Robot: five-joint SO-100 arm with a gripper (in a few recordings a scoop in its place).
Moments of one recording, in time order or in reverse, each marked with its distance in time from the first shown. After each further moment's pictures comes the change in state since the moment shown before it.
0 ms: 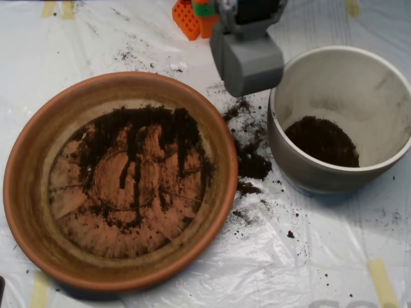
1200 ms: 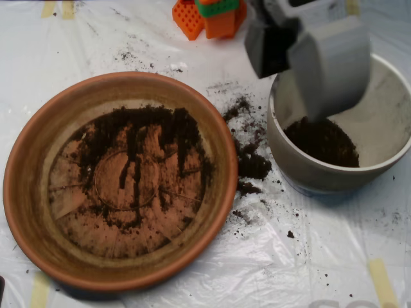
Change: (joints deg) arm -3.6 -0.9 -2.8 -1.1 5.6
